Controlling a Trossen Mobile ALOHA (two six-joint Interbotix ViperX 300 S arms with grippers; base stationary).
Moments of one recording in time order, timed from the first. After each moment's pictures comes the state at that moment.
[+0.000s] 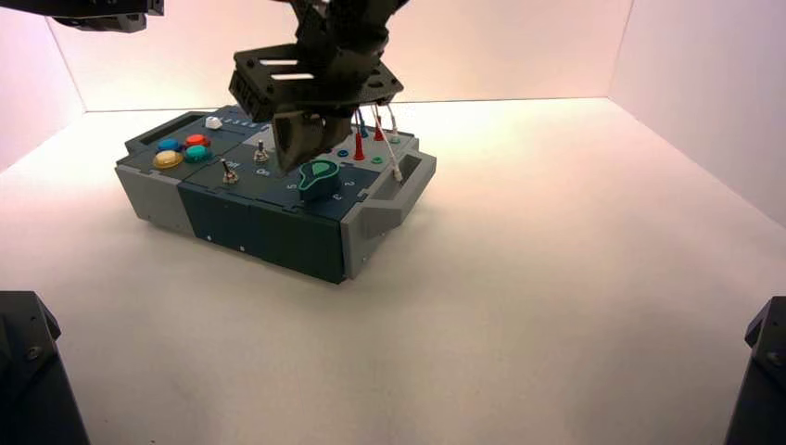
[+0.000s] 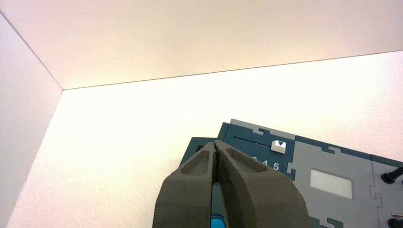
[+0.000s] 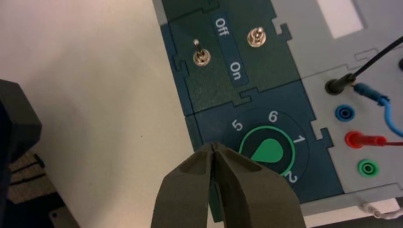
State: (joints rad) left arm -0.05 -0.37 1.09 -0.22 -0.22 0.25; right arm 0.98 0.19 0.51 0.33 0.34 -0.13
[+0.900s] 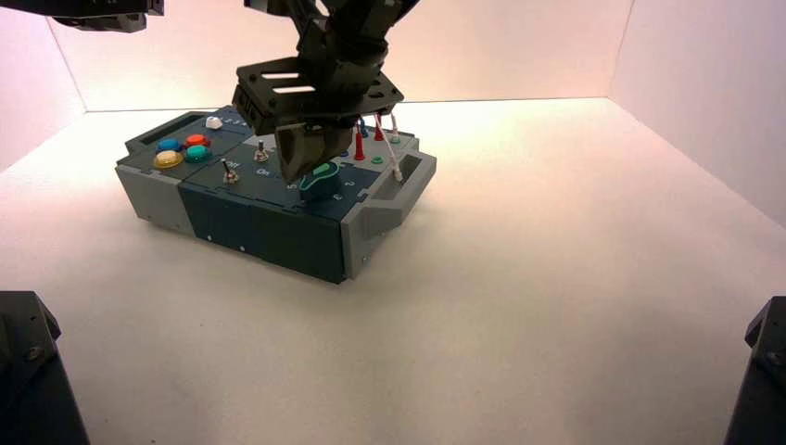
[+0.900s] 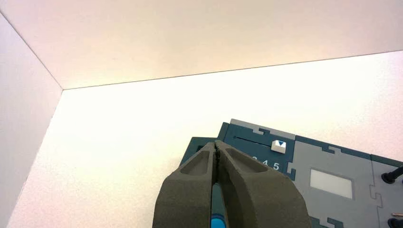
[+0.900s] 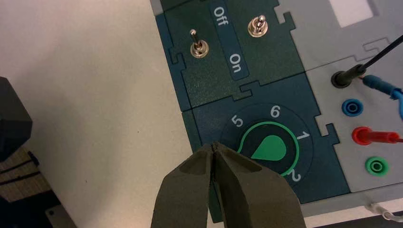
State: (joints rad) left arm -0.05 -0.37 1.09 -0.22 -0.22 0.25; right arm 0.98 0.21 0.51 0.33 0.34 -0.13
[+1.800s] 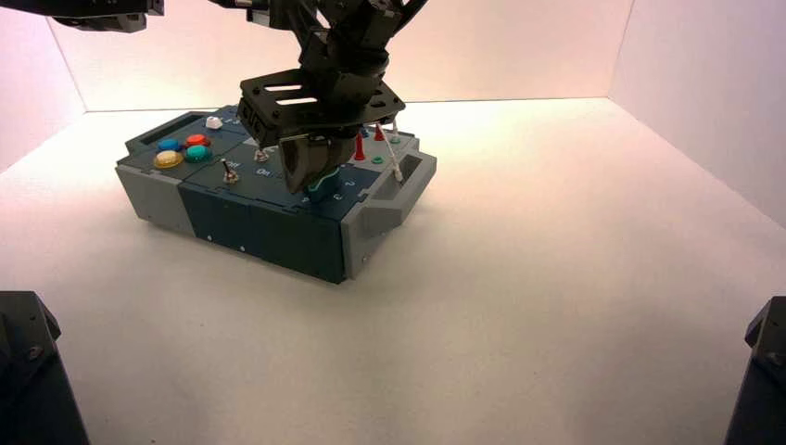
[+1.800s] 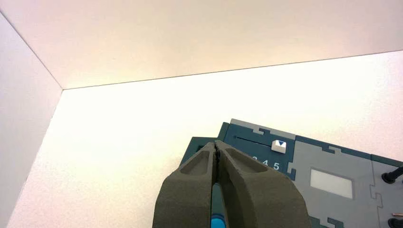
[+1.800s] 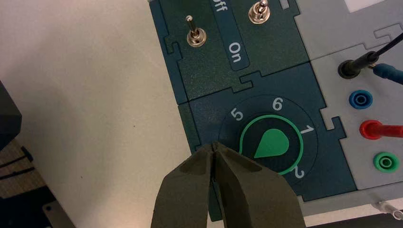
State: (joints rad) left arm -0.05 -0.37 1.09 -0.22 -0.22 0.25; right arm 0.98 0.23 0.52 0.33 0.35 -0.13
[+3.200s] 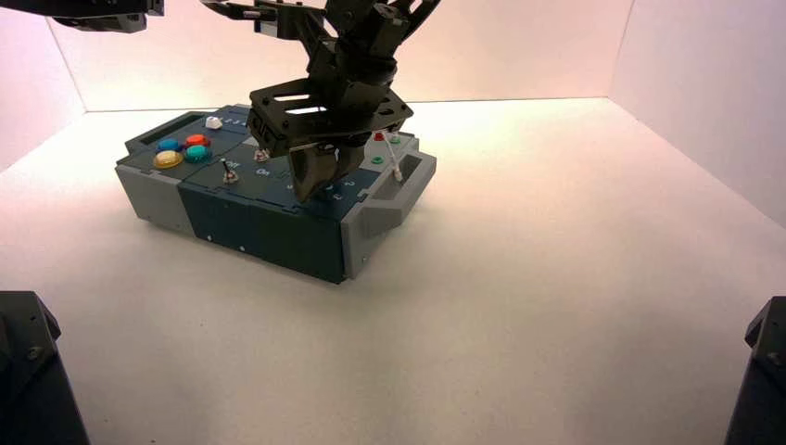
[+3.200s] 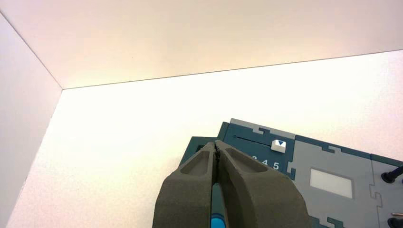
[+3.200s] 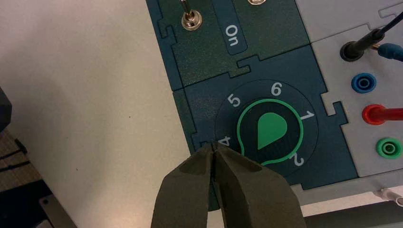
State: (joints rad) left arm -0.05 -0.37 1.09 -0.22 -0.21 0.25; right arm 0.97 0.23 0.54 0.33 0.35 -0.13
